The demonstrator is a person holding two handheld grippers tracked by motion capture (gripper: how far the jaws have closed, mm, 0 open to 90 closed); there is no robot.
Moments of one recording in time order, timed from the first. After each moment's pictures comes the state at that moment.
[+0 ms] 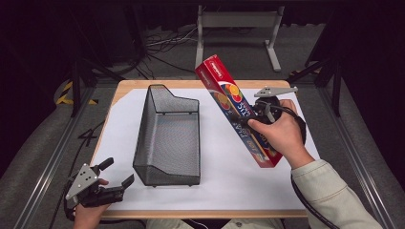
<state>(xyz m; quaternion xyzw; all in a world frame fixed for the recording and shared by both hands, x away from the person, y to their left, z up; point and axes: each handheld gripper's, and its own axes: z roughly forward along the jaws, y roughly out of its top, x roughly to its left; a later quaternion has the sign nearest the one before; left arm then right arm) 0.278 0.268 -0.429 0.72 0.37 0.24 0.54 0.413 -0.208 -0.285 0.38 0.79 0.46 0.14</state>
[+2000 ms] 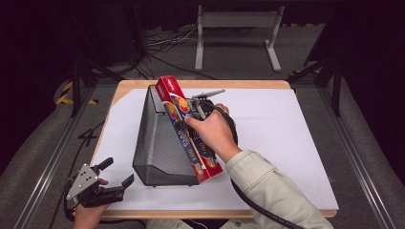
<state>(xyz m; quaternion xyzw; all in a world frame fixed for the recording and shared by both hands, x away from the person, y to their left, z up) 0.277 0.267 -0.428 0.72 0.37 0.25 0.54 0.450 -0.057 -0.330 0.53 0.76 0.38 -0.02</state>
